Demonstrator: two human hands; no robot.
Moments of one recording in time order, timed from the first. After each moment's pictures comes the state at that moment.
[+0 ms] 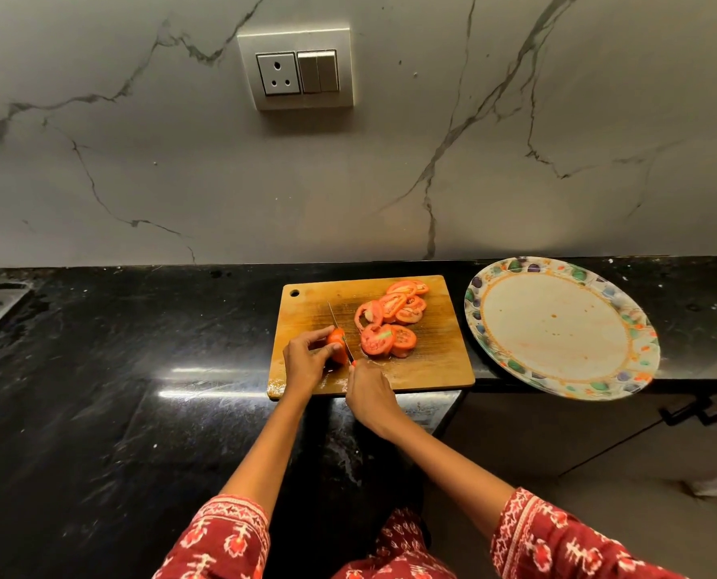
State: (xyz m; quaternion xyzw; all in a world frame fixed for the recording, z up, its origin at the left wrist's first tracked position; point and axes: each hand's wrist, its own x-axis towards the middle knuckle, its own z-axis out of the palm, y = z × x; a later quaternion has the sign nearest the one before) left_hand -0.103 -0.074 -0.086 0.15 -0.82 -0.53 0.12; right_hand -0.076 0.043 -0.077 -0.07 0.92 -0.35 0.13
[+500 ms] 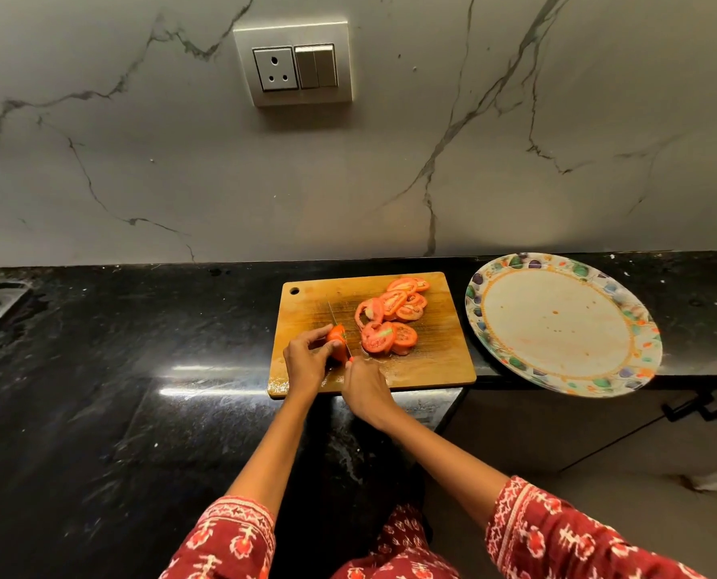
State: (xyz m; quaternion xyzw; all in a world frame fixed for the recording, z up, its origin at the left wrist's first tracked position) left_hand -0.100 -0.067 -0.088 0.16 -0.82 -0.53 0.15; right_hand -0.083 0.037 -0.076 -0.05 0.92 -0.36 0.15
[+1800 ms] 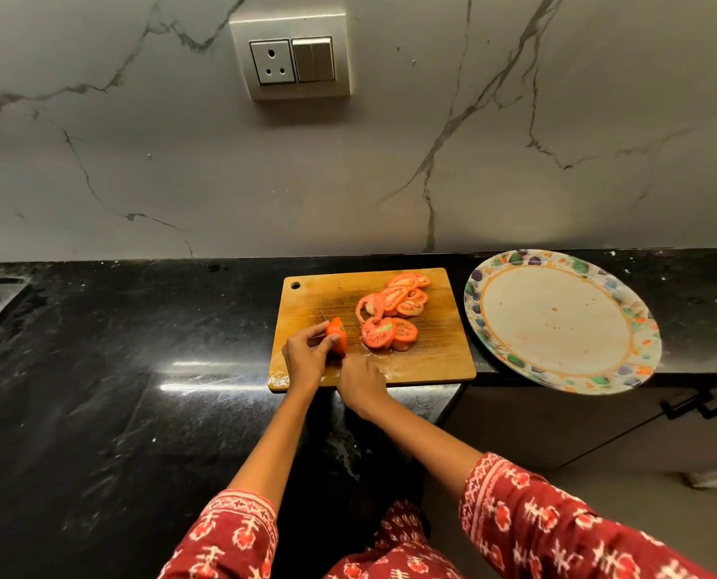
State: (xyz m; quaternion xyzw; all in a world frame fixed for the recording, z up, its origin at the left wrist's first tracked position) left_hand -0.106 -0.068 -0.097 0.20 -0.80 -0.55 0.13; right_hand -0.085 0.030 -0.066 -0.07 0.95 -0.23 0.19
